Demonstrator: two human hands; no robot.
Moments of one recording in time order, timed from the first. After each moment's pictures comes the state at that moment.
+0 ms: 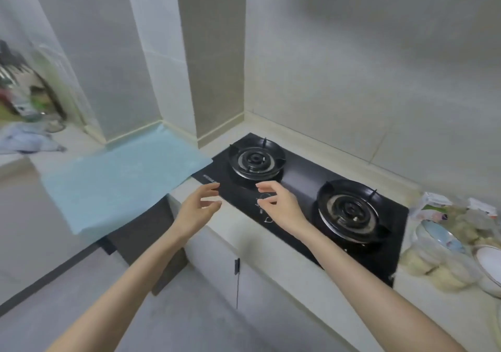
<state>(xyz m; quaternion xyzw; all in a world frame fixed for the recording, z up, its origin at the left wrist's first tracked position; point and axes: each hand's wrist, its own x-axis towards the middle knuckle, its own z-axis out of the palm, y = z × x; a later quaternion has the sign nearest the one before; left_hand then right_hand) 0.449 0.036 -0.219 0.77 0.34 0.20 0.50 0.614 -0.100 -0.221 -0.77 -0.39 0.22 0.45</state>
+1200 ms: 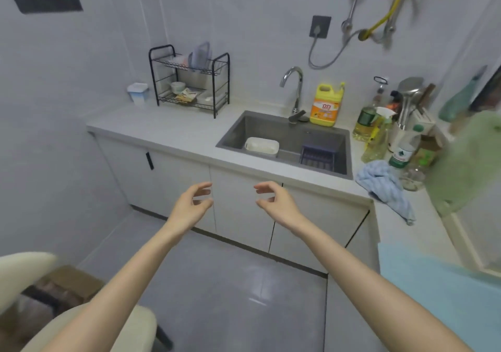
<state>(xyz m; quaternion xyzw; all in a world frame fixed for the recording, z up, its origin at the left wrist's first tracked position) -0.186 0.350 -0.200 0.41 0.73 0.46 0.29 0.000 0.472 -0.206 -0.41 -0.77 0.44 0.22</state>
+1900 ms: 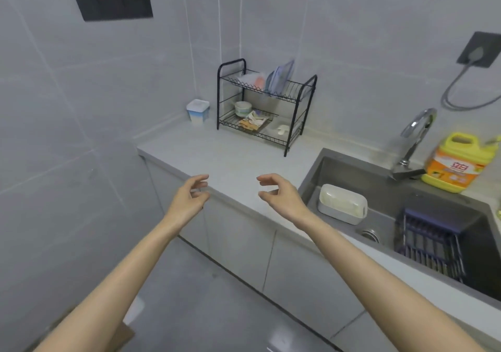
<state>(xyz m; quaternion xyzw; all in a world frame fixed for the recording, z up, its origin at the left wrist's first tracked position) -0.549 0.531 -0.203 0.30 0.77 0.52 0.21 -0.389 0.690 -0.200 -0.33 -0.80 0.47 0.18</state>
